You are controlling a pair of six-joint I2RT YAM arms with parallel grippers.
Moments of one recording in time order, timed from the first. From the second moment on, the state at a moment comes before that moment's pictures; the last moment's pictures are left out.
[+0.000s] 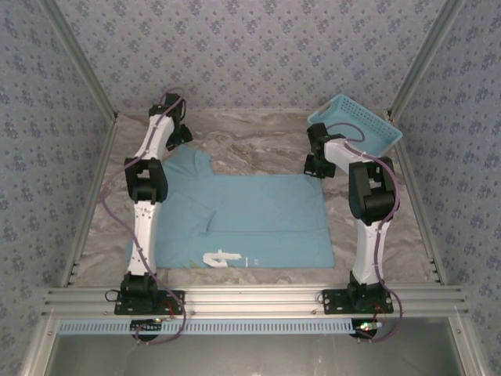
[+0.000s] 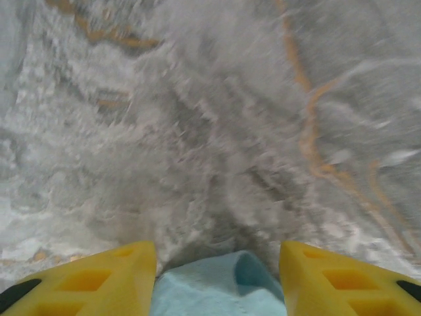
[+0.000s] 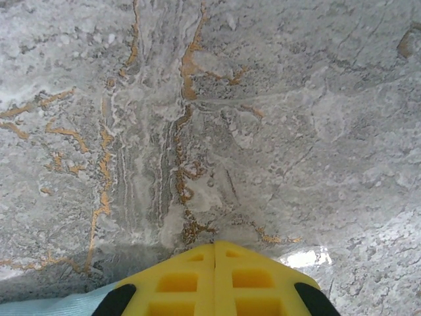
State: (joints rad) left arm -0.10 2.70 2.61 -1.17 -0.12 -0.57; right arm 0.21 2.09 1.52 -0.75 0.13 0.45
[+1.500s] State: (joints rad) left arm -0.08 1.72 1.54 -1.18 -0.04 -0.57; right arm 0.18 1.79 1.29 -0.72 -0.01 0.44
